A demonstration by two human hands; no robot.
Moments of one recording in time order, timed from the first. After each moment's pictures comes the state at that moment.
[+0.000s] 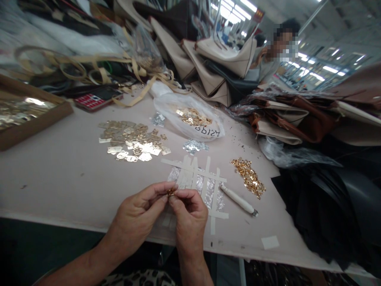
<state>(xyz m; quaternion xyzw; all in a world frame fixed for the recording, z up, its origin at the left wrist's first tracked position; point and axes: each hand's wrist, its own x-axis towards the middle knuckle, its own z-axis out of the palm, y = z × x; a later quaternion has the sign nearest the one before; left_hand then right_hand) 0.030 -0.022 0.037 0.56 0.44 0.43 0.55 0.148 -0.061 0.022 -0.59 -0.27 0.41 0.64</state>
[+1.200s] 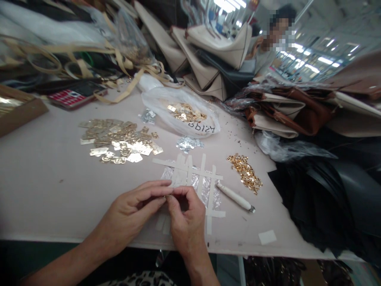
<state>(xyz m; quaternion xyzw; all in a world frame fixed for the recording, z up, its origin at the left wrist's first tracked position) 0.024 -0.002 0.035 0.64 0.38 0.39 0.54 0.165 -0.058 0.036 -0.65 -0.44 0.34 0.52</state>
